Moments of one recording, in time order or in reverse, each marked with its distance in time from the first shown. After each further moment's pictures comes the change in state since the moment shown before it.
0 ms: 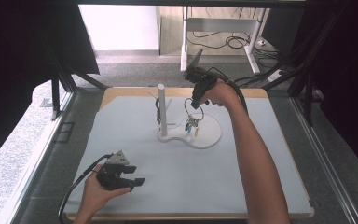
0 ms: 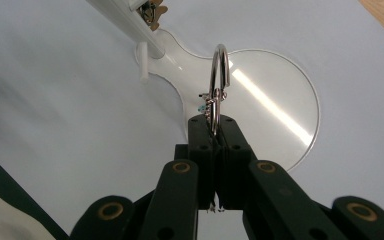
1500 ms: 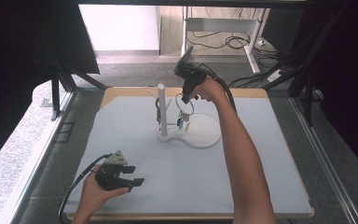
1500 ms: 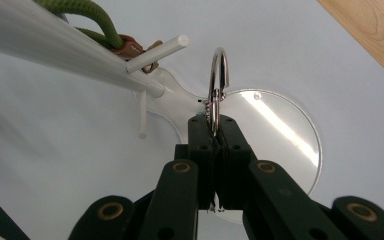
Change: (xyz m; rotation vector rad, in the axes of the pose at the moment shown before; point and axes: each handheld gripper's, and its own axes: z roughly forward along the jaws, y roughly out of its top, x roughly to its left) left arm 0.001 -0.002 -0.002 -0.012 -0.012 -0.007; right arm -0.001 0.034 0.017 -0.042 0.007 0.003
